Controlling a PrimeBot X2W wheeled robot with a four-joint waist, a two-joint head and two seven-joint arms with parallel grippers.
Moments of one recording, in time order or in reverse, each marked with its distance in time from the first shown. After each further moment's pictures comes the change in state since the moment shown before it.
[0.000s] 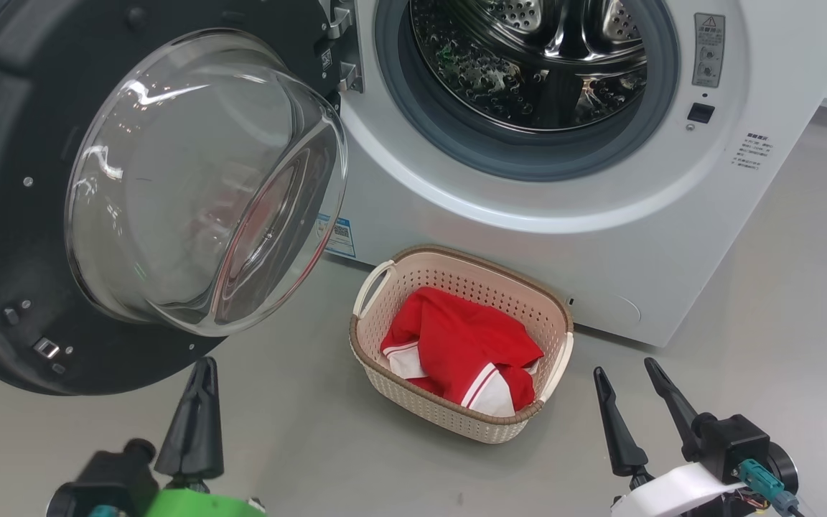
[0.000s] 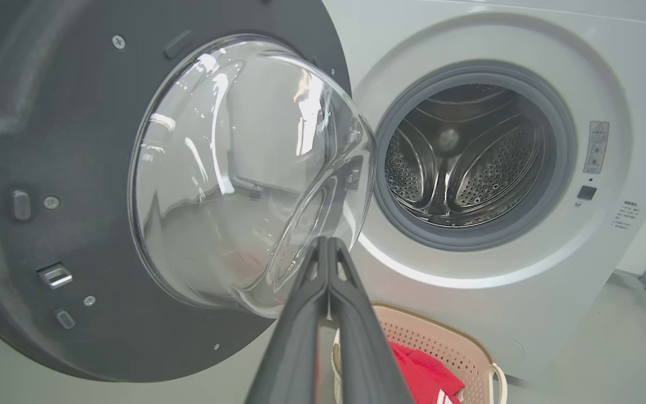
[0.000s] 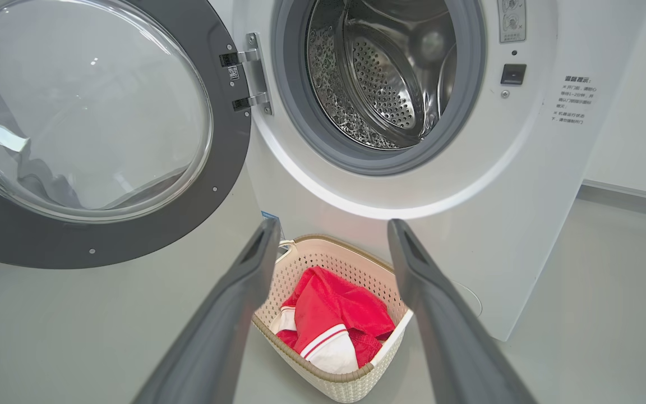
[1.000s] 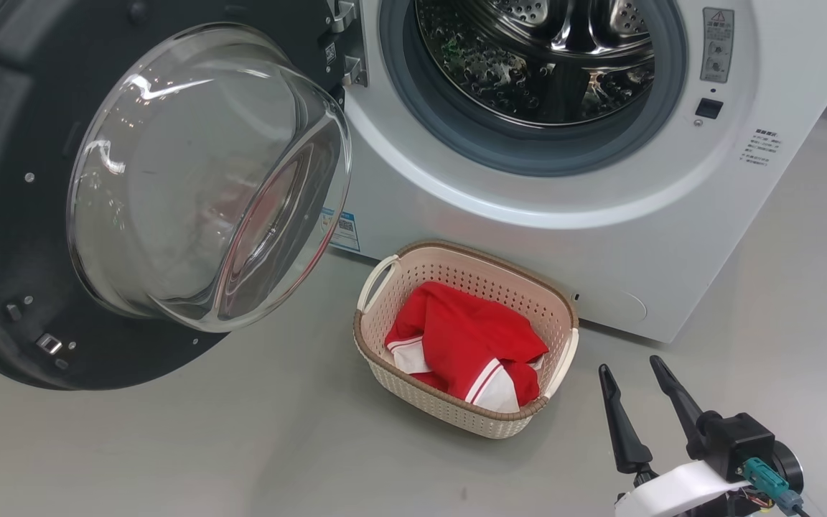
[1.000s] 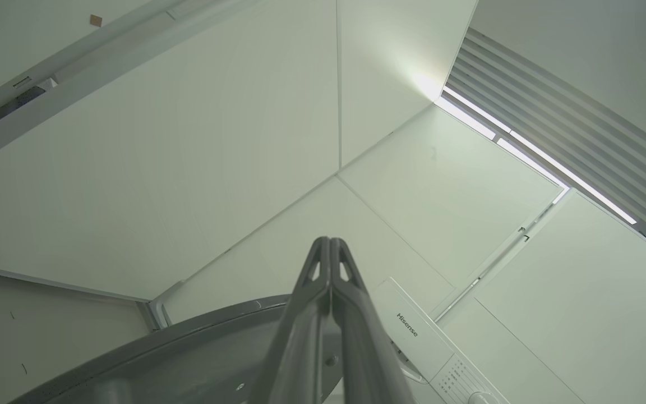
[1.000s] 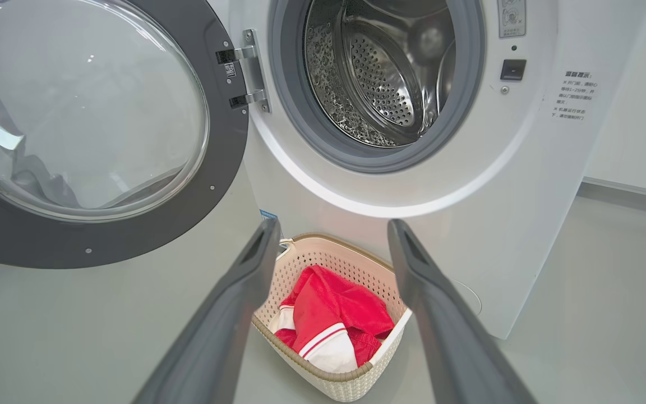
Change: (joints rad) left arm -0.200 0.066 0.487 -0.244 -0.969 -0.116 -0.050; right arm 0.000 -0.001 -0.007 -0.002 -0.001 -0.002 0.000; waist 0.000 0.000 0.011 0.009
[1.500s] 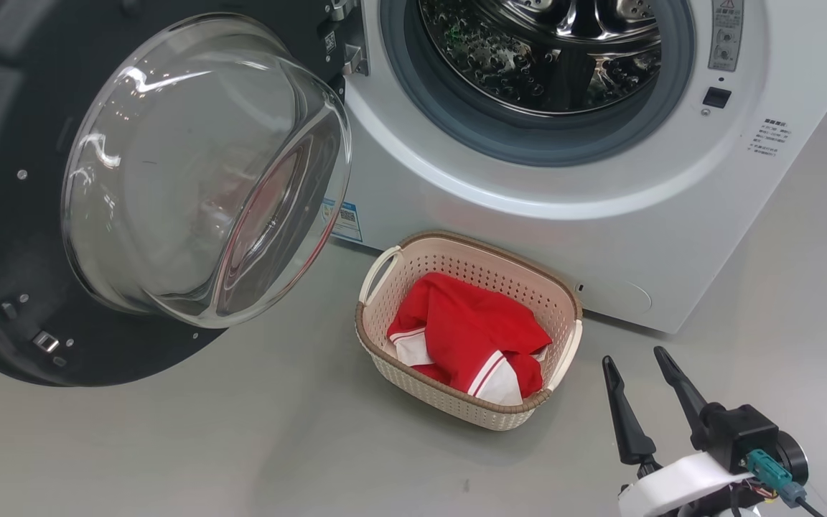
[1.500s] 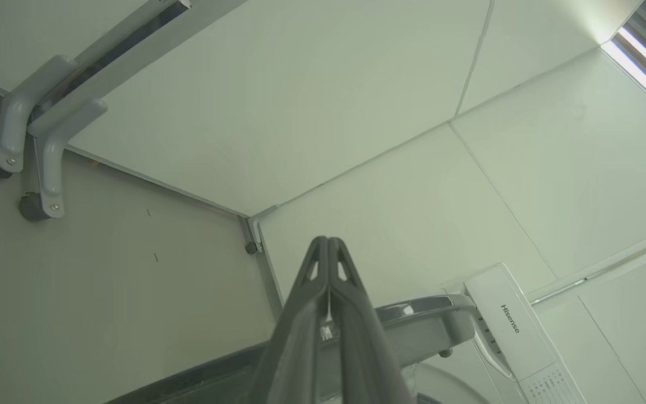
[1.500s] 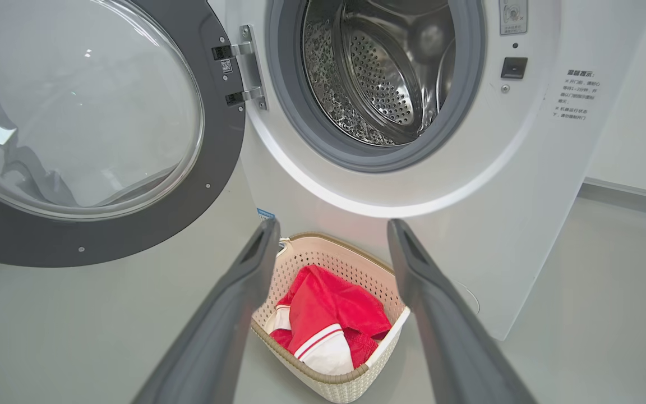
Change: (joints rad) left arm -0.058 0.186 0.118 0.310 -0.219 0.110 0.234; right arm -0.011 -0.014 0.000 -0.004 -0.002 -0.006 0.000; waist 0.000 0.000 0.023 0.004
